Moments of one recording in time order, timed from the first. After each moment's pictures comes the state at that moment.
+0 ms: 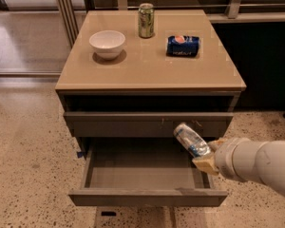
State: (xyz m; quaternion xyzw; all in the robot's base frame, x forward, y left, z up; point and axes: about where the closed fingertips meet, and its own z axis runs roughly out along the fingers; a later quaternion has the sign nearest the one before) arm 0.444 -0.187 0.717 -0.36 0.87 0.02 0.34
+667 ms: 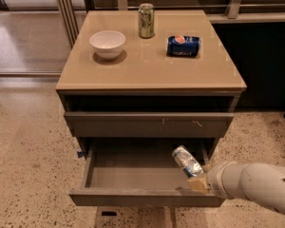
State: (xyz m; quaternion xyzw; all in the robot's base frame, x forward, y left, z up) arm 0.433 -0.186 0.607 -0.30 0.90 0.08 0.29
